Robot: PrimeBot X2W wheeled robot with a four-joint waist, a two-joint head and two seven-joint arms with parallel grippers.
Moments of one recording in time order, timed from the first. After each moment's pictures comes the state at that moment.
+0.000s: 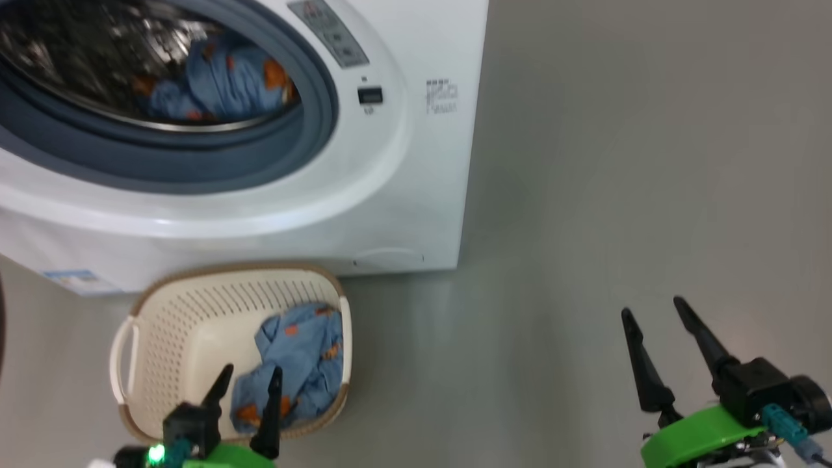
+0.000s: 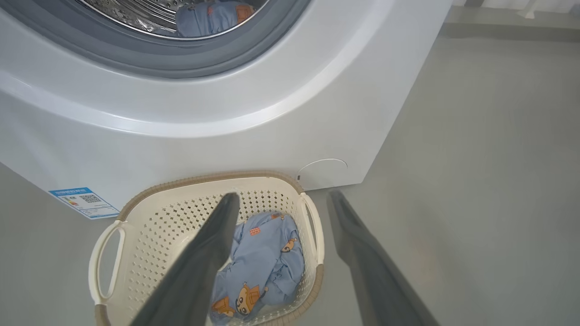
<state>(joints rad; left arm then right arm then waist) -0.10 0.11 -0.24 0.37 -0.24 0.03 -0.26 0.01 -0.05 -0.05 -0.01 0.03 0.13 -0.16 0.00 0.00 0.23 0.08</state>
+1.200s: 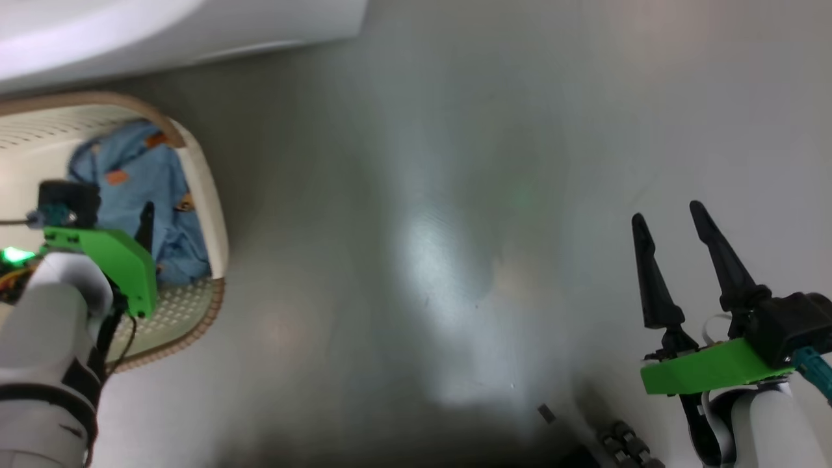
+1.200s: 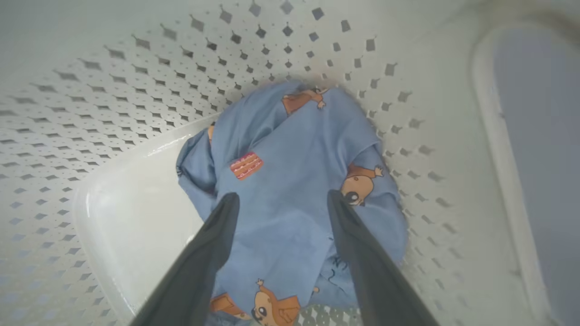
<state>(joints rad) -0.94 0.24 -0.33 1.23 -0.22 -0.13 -0.19 -0.18 -0.05 -0.05 -0.04 0.07 0.13 -0.23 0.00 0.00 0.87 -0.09</state>
